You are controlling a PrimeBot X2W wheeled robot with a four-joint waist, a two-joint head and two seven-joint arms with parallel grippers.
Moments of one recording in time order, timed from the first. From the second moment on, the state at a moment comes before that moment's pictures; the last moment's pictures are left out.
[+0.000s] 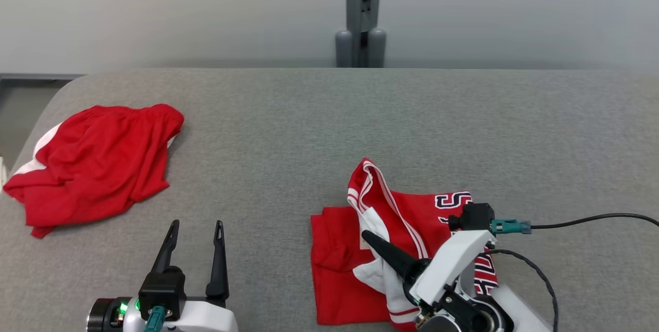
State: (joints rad) left arm 0.00 0.05 -0.14 0.23 -0.06 0.14 -0.26; right arm -0.32 -0.05 0.53 0.41 1.27 0.13 0.27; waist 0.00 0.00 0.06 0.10
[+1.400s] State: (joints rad) left arm 0.01 0.05 -0.14 0.23 -0.09 0.17 -0.26; right arm -0.70 -0.09 0.86 0.69 1.38 0.13 0.01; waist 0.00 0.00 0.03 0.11
